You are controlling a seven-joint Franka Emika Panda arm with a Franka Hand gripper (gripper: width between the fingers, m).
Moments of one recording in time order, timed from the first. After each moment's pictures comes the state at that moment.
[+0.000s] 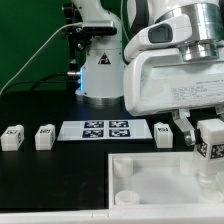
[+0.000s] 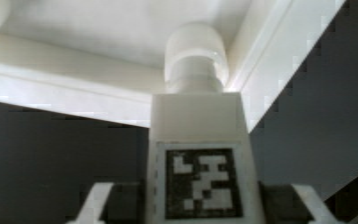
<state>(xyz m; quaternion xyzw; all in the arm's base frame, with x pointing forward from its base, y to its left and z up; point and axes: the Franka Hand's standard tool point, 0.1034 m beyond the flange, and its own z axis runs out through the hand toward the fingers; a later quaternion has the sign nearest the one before) 0.616 0.114 0.101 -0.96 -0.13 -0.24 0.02</state>
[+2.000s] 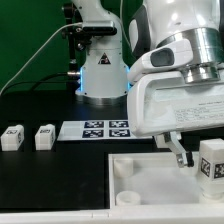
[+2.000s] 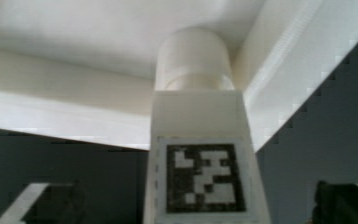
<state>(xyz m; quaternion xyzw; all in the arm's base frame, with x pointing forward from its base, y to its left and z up) 0.621 0.118 0.075 -0.95 -0.13 -0.27 0.02</state>
